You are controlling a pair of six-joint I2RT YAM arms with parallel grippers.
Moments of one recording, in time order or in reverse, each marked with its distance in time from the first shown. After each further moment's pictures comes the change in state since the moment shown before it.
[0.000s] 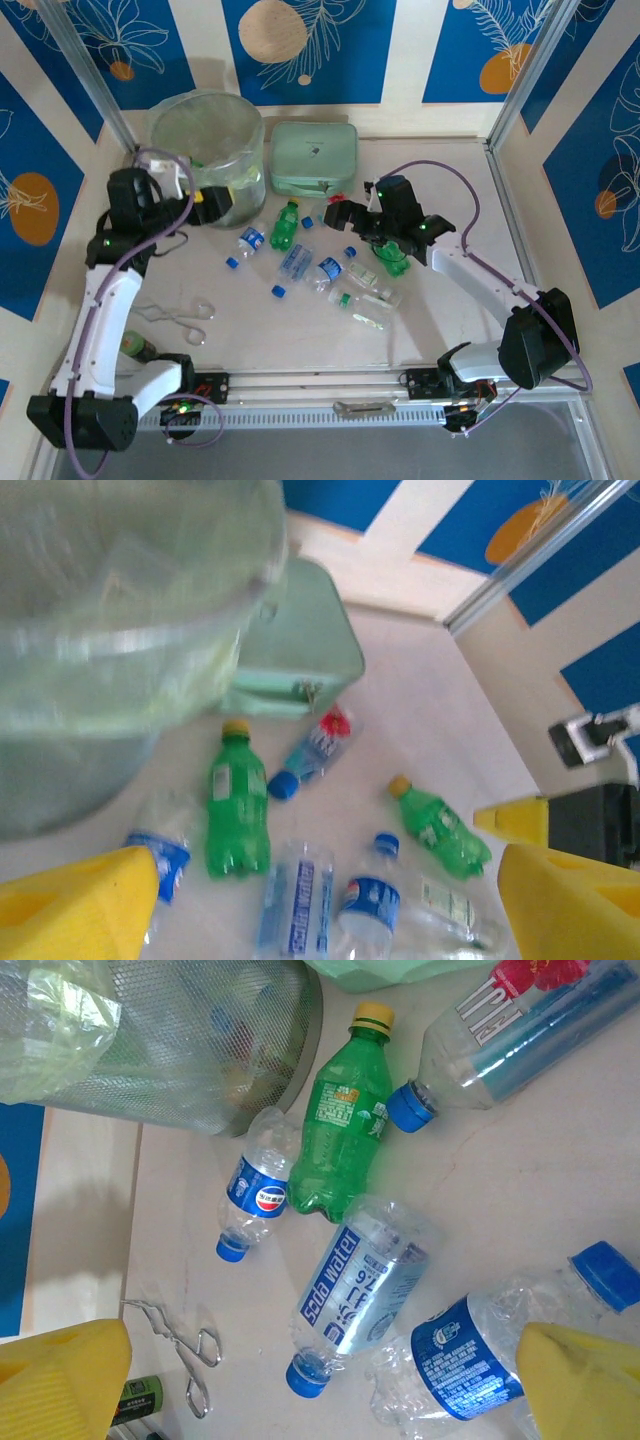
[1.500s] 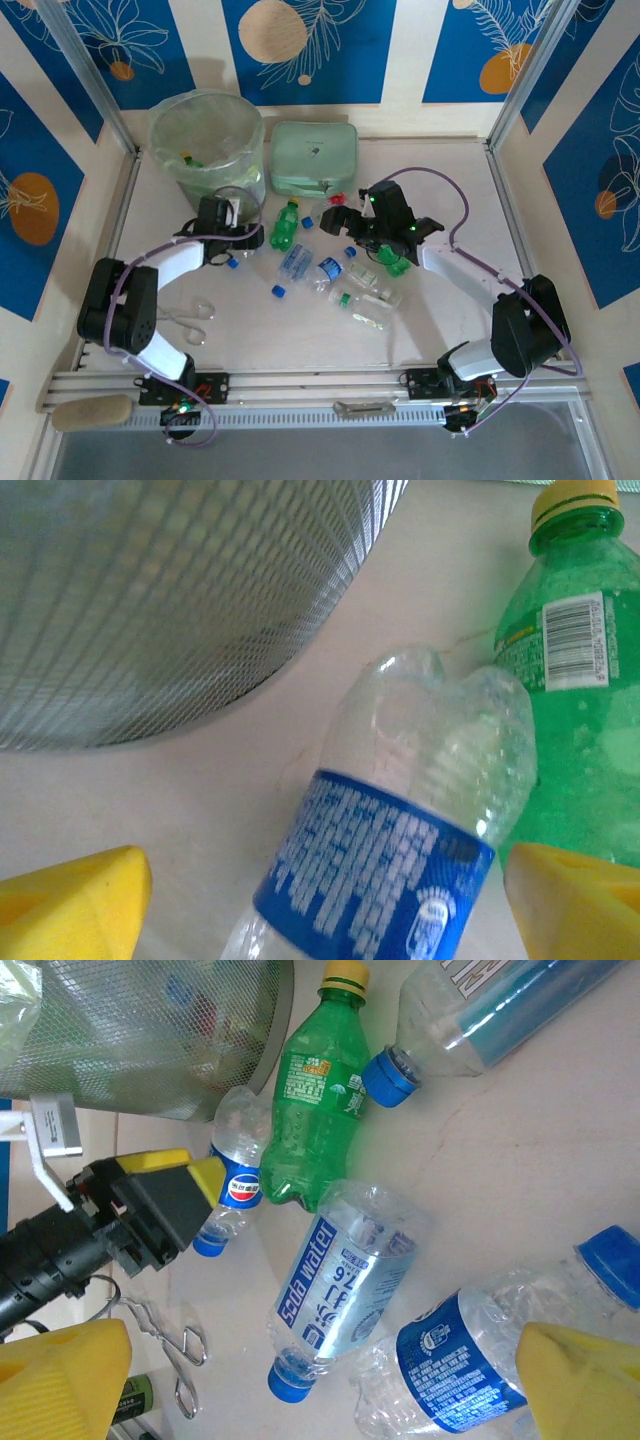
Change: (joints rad) left arm -0.191 0.575 -0.257 0.473 -0.457 0.135; right arm 0.013 0.066 -0.035 0.058 -0.005 0.033
